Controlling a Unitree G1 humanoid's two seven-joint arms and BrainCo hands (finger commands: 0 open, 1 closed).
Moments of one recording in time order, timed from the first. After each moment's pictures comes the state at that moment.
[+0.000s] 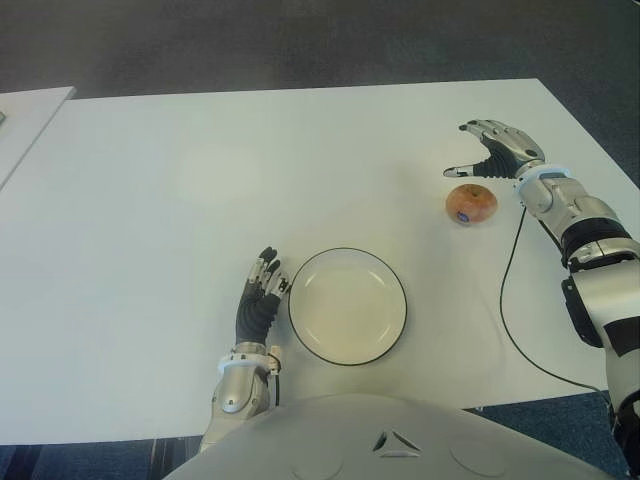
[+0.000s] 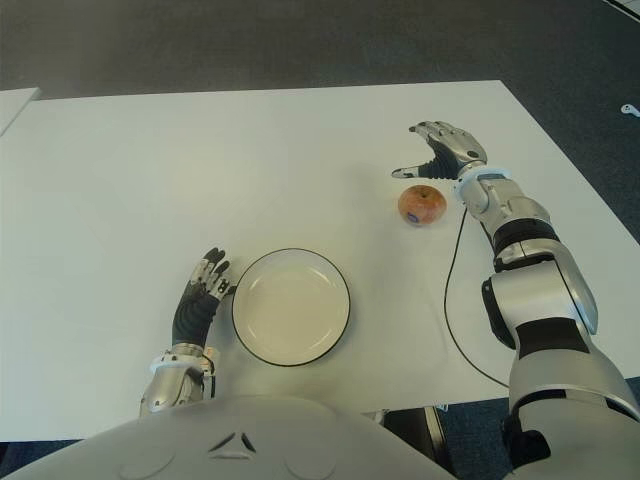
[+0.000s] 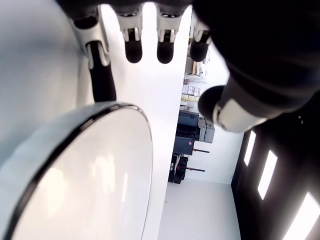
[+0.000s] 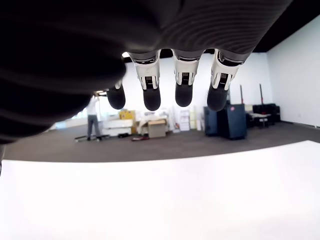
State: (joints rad) left arm 0.64 -0.03 -0.25 -0.31 -0.07 0.00 0.10; right arm -0.86 -0.67 0.41 1.25 -0.79 -0.50 -0.25
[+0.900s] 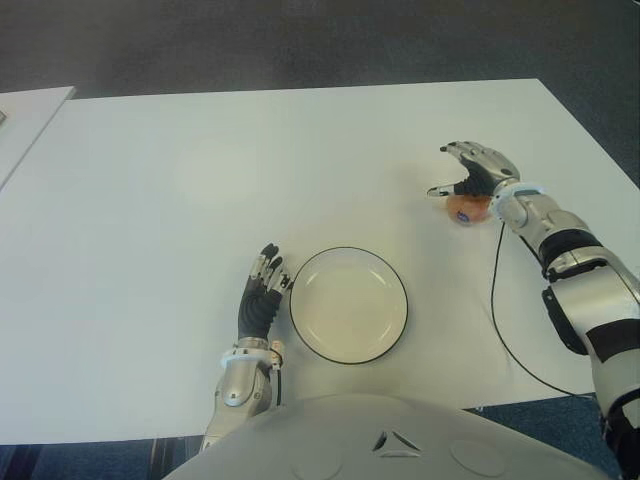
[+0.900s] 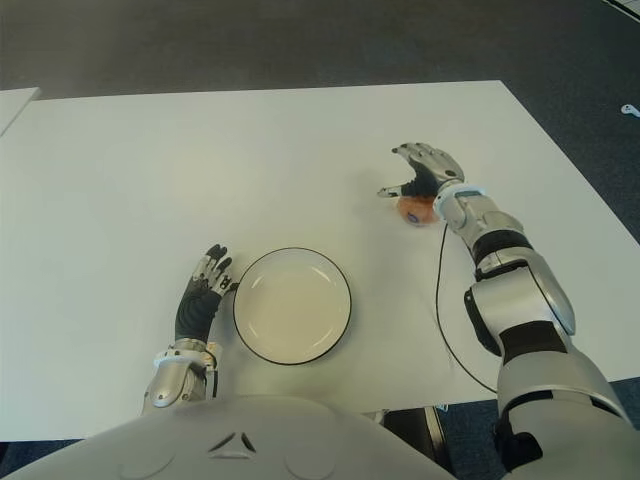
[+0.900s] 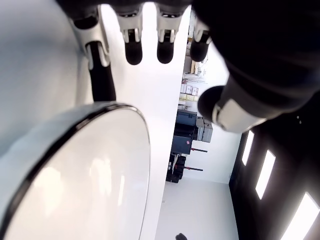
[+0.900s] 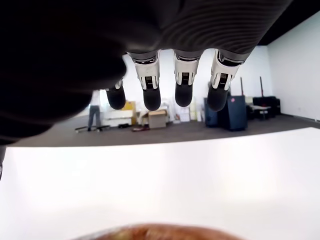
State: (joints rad) left arm 0.61 -0.04 -0.25 -0.28 -0.07 0.00 0.10; right arm -0.81 -0.59 0.48 1.28 -0.78 -0.48 -0.29
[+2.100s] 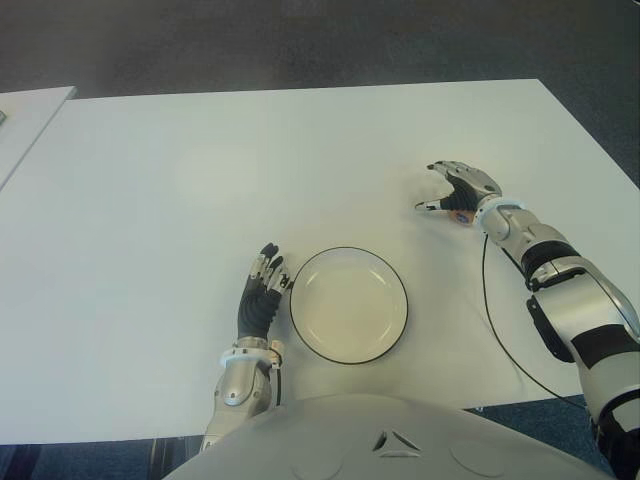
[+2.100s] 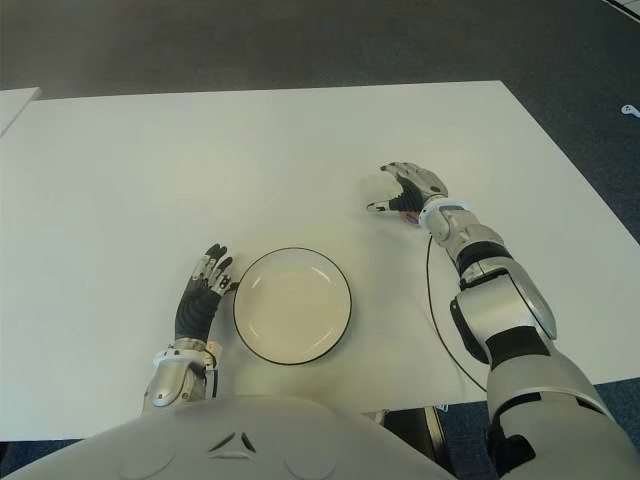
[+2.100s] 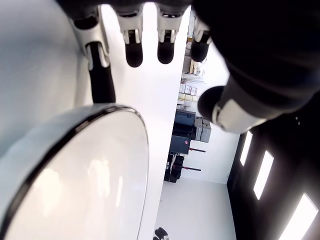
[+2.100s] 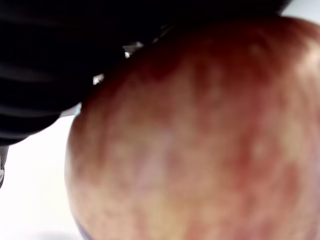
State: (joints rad) left arm 0.61 -0.05 -0.23 -0.27 -0.08 -0.01 0.09; right arm -0.77 -0.54 0.49 1.30 -0.74 -0.45 -0.27
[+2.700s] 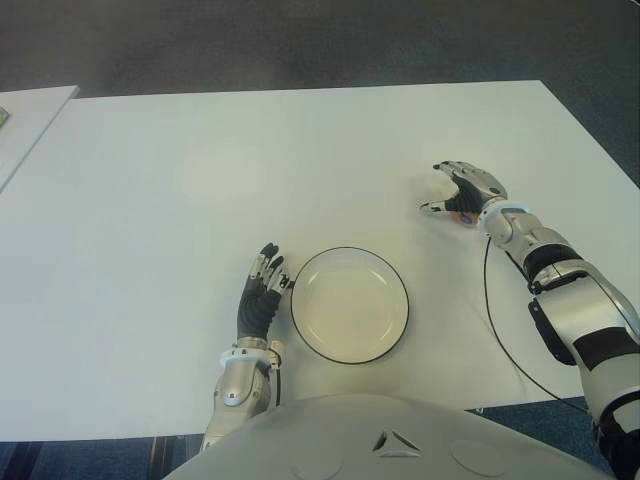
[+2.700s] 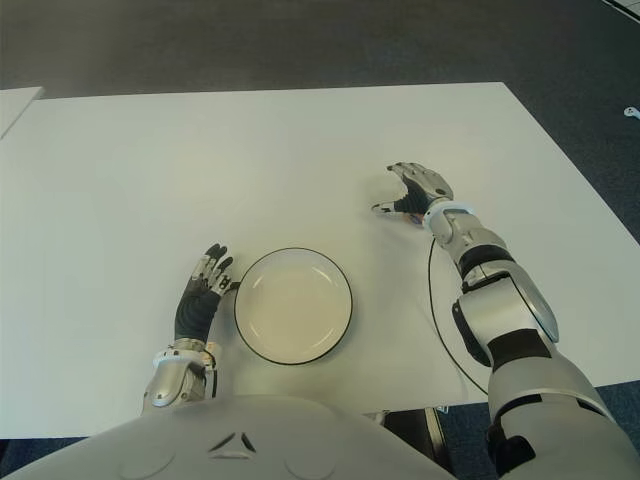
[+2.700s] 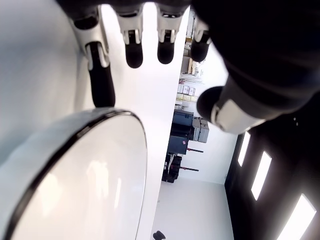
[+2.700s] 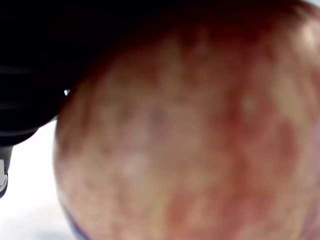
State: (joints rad) left arm 0.61 -0.05 -0.22 -0.26 -0.08 -0.02 0.08; right arm -0.75 -0.55 0.49 1.30 -0.72 -0.41 -0.29
